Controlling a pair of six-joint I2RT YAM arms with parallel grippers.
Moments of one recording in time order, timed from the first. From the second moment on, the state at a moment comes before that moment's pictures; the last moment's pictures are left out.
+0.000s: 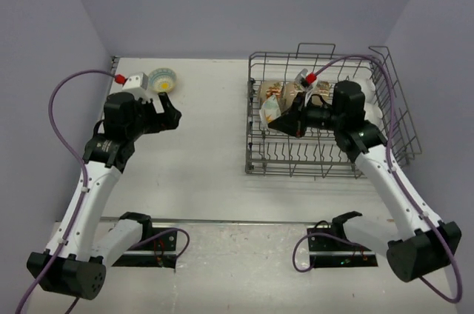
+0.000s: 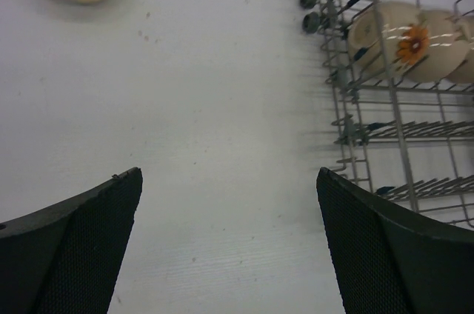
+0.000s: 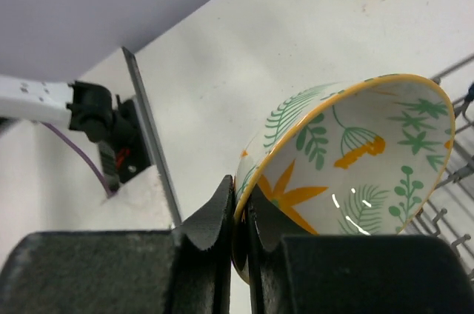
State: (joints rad) left arm -0.16 0.93 0.98 -0.54 0.08 -0.34; right arm 0.28 1.12 1.05 -0.28 -0.90 0.18
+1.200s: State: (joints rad) left arm -0.92 1.54 1.58 -0.67 -0.19 -0.44; right arm 1.07 1.11 1.09 -0.58 0.29 -0.44
